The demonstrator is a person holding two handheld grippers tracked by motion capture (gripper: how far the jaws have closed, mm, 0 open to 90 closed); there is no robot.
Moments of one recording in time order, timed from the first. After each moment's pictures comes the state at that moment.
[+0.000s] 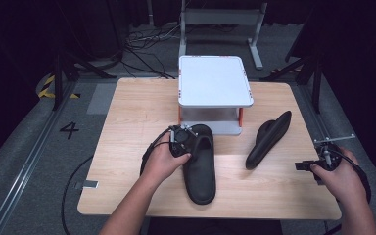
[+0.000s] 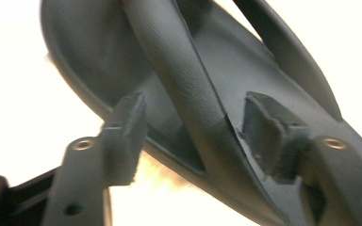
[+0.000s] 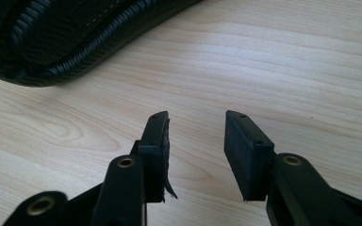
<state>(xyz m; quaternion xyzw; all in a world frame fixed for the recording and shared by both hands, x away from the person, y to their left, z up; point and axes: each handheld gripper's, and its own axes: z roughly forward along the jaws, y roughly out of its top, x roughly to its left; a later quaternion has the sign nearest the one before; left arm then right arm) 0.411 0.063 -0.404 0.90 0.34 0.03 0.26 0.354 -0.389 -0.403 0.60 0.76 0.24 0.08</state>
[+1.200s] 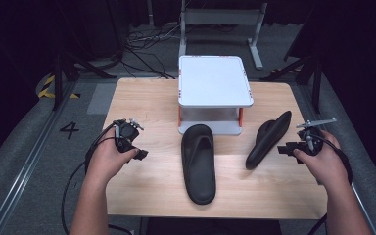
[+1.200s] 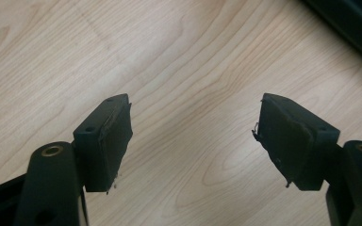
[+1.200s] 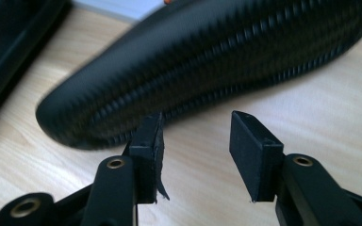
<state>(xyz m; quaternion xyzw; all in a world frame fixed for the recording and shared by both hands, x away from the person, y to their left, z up) 0.402 0.202 -0.381 0.89 0.42 0.09 0.17 0.392 -0.340 -0.378 0.53 0.80 0.28 0.12</state>
